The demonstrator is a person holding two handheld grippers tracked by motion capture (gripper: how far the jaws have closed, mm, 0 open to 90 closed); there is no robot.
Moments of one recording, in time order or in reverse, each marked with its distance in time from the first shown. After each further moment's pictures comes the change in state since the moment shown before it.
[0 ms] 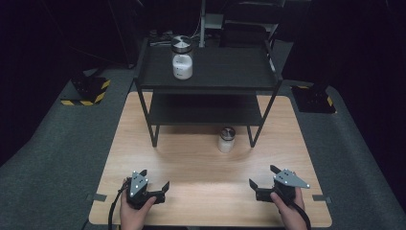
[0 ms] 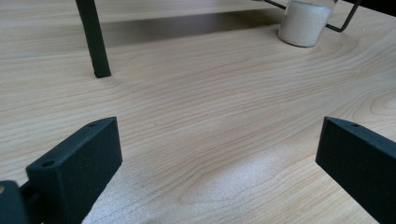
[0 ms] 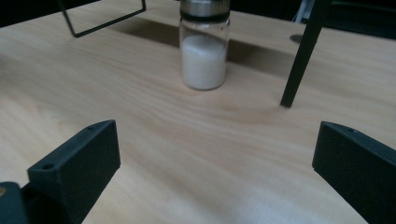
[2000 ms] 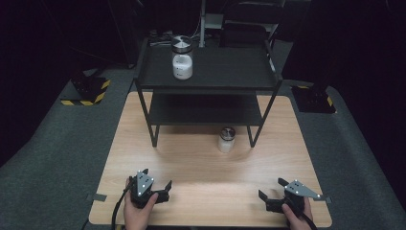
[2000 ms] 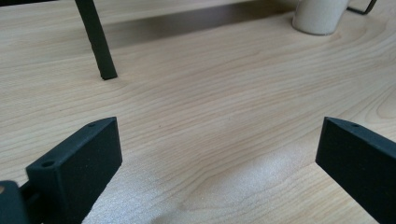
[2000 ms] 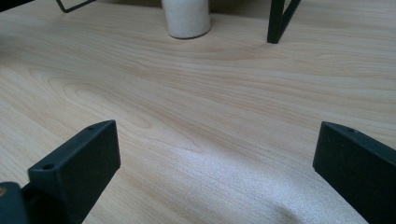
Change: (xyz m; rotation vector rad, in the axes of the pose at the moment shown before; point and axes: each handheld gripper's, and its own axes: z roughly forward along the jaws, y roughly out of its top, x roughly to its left) left arm -0.023 0.008 0.009 0.035 0.078 0.060; right arm -0.025 -0.045 -0.020 0.055 0.026 0.109
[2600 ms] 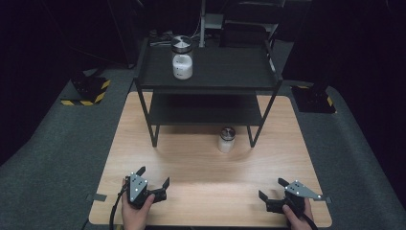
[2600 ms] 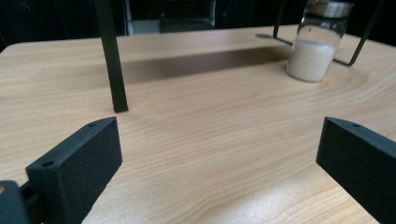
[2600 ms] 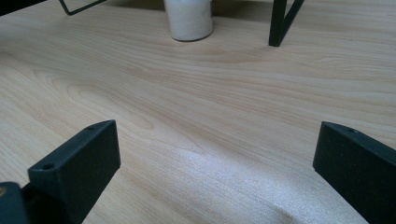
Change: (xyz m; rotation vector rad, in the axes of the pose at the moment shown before) left arm 0.004 -0.024 -0.008 -0.158 0.002 -0.051; right arm -0.001 -0.003 -0.002 -0.015 0.010 -0.005
